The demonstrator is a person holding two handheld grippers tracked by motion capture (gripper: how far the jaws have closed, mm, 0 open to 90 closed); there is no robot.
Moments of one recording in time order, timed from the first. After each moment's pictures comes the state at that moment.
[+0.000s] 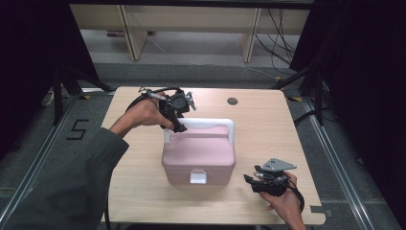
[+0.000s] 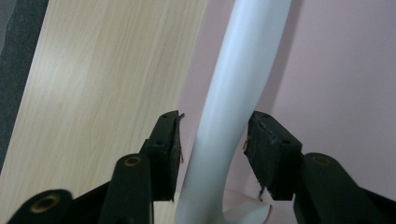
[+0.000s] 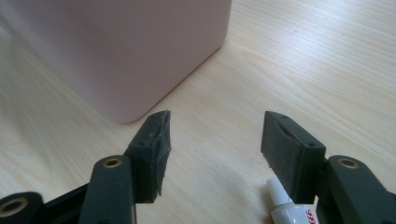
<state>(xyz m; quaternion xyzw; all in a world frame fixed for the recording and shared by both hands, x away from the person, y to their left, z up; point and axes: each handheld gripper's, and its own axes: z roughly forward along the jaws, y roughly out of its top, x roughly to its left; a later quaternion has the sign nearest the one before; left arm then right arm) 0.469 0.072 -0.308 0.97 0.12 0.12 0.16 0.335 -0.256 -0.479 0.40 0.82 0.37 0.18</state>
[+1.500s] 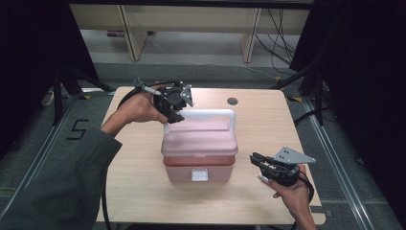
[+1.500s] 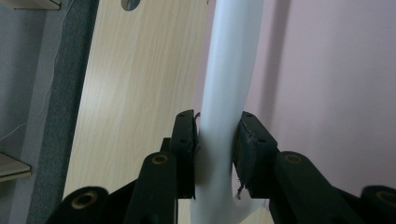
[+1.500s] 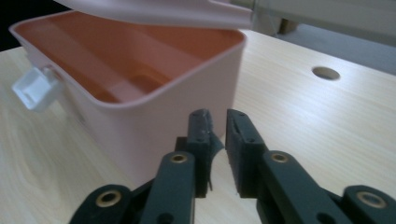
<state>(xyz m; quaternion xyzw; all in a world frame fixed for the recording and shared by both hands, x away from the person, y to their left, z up) 0.456 0.078 -0.276 0.96 0.07 0.19 0.17 0.340 -0.263 -0.428 0.33 0.78 0.49 0.21</state>
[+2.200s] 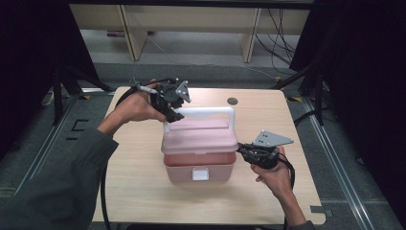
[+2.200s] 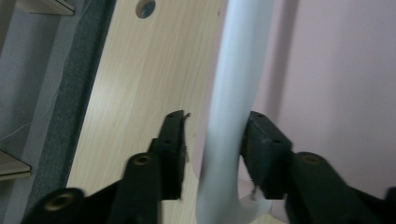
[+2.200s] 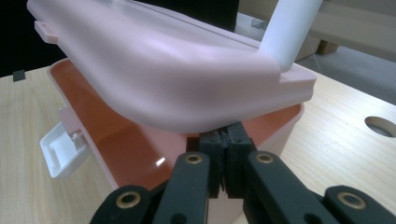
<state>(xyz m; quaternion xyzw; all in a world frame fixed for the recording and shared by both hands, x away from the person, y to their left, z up) 0.456 0.090 -0.275 0.95 0.10 0.22 0.21 0.378 -0.217 -0.412 0.27 0.79 0.52 0.19</state>
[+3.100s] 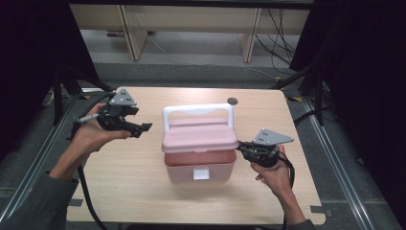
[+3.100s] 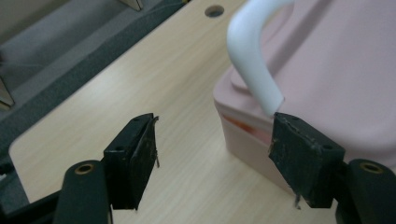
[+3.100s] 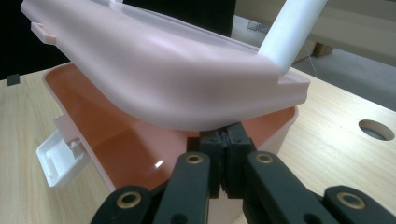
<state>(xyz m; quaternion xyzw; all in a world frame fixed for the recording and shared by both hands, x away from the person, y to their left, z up) 0.404 0.201 -0.315 0.86 0.31 0.21 0.34 0.381 -0.217 -0.407 0.27 0.79 0.52 0.19</state>
